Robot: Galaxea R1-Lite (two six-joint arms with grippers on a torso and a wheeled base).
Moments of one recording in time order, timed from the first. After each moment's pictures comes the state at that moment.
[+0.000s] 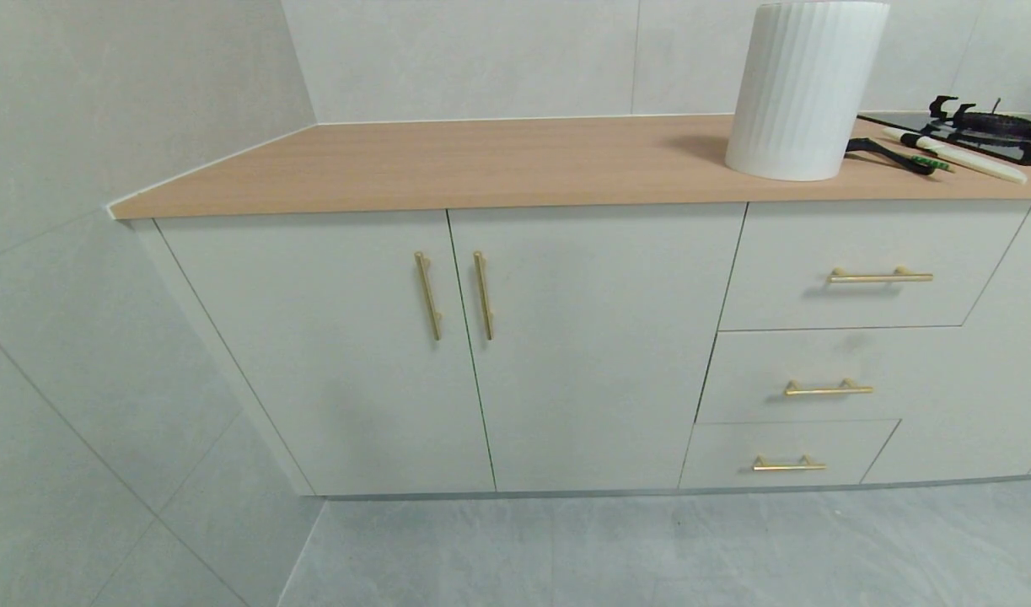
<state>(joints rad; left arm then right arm) 0.00 0.00 0.00 0.00 0.00 0.00 0.00 0.00 0.00 0.00 0.01 -0.03</state>
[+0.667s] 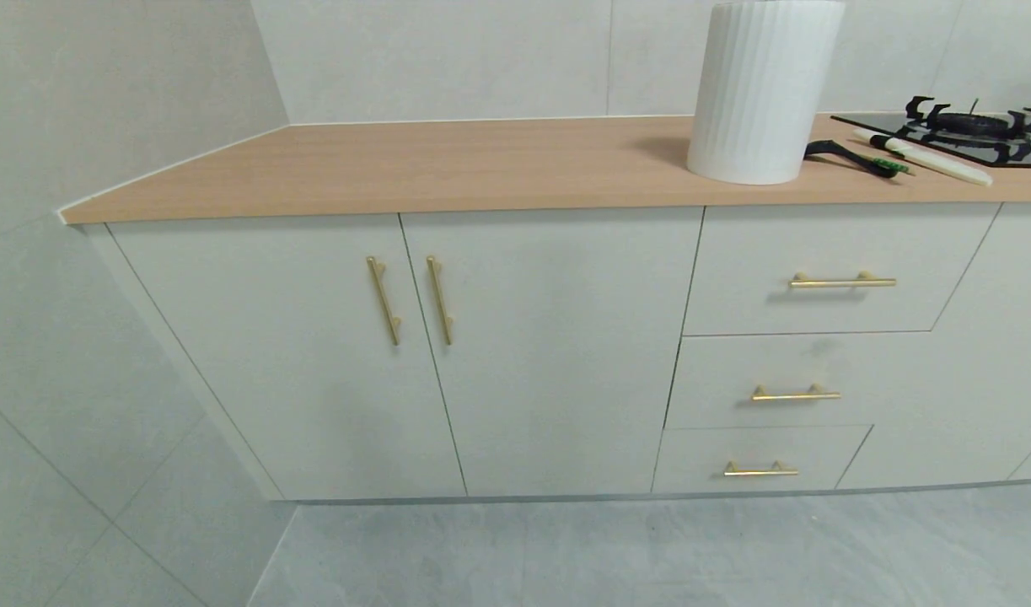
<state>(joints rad) 0.00 0.00 0.00 0.00 0.00 0.00 0.00 0.00 0.00 0.00 0.01 -0.03</state>
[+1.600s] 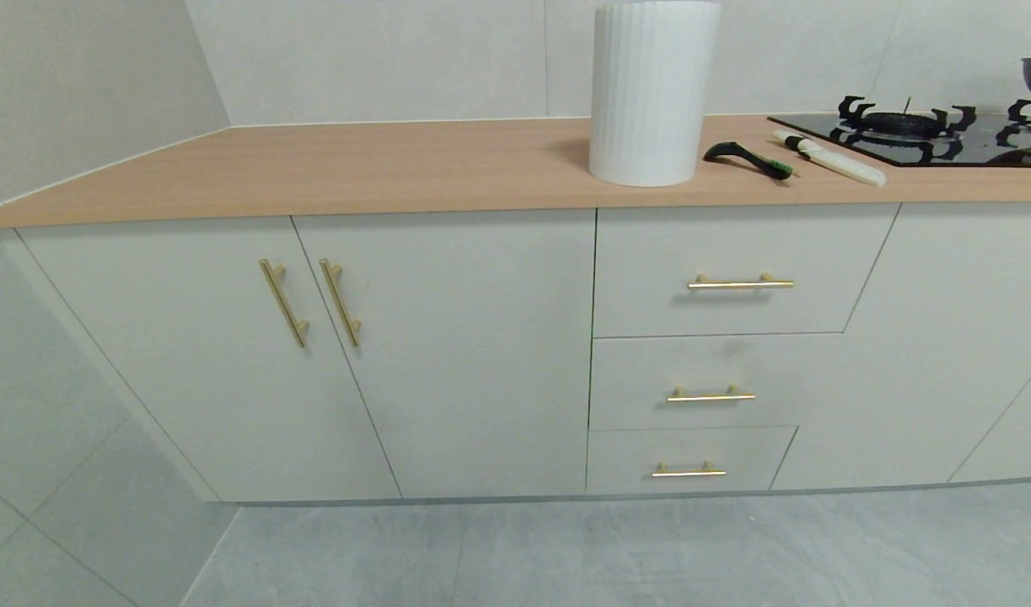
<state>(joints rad) 0.00 0.00 0.00 0.00 0.00 0.00 0.00 0.00 0.00 0.00 0.01 -0.03</state>
